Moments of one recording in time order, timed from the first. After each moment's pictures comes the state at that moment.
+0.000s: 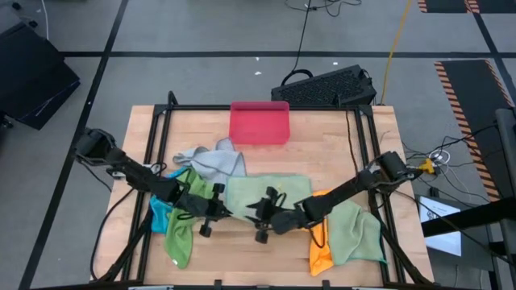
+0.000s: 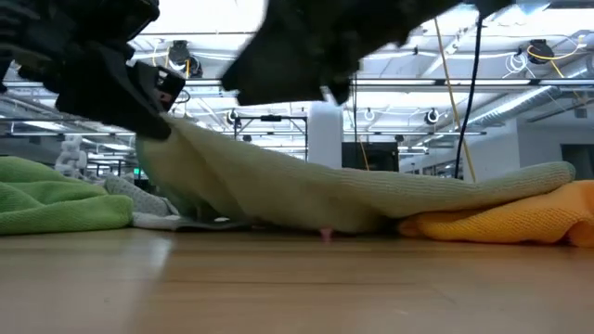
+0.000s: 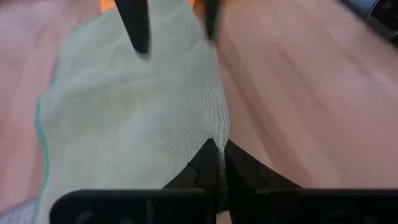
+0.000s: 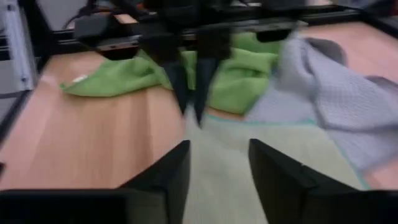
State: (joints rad) left arm -0.45 1.39 0.55 0.21 -0.19 -0.01; right arm 0.41 1.96 1.18 0.27 0.54 0.32
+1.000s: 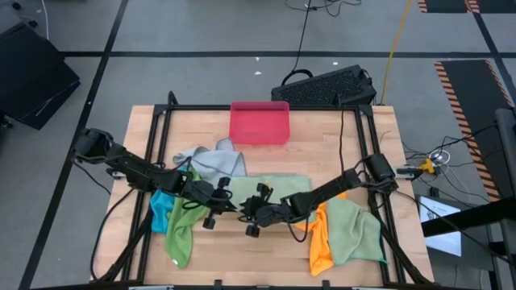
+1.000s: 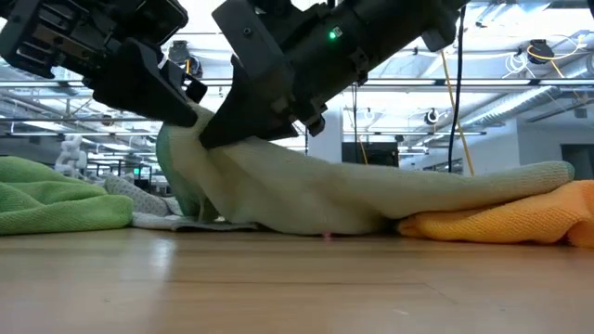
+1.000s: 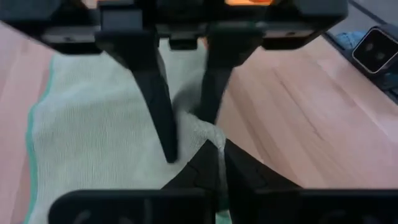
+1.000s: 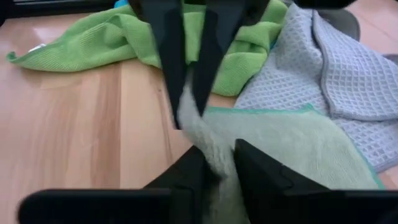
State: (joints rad) left arm -0.31 1.38 0.55 0.27 0.01 0.00; right arm 0.33 2.06 1.27 0.17 0.47 0.32
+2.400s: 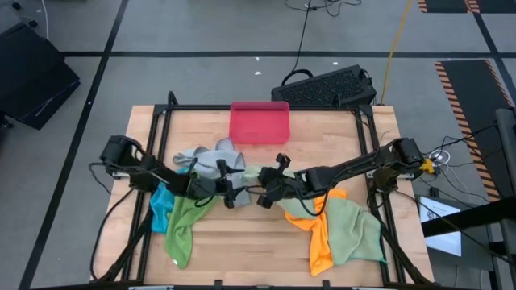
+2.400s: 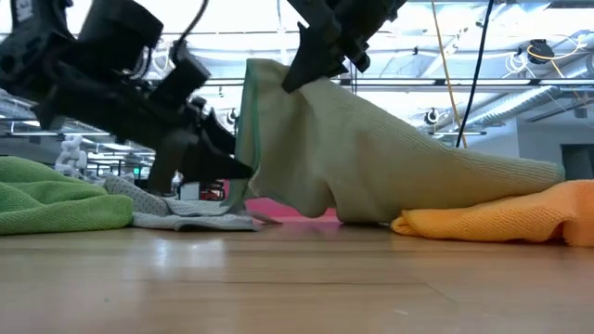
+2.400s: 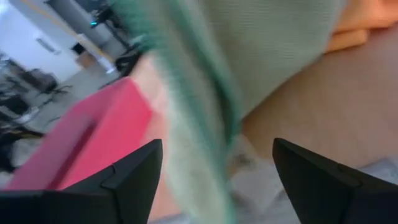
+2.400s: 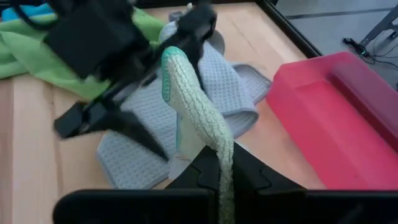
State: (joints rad) left arm -0.22 1.73 0.42 0.95 -0.53 0.35; right arm 0.23 1.74 1.27 -0.29 0.60 0.31
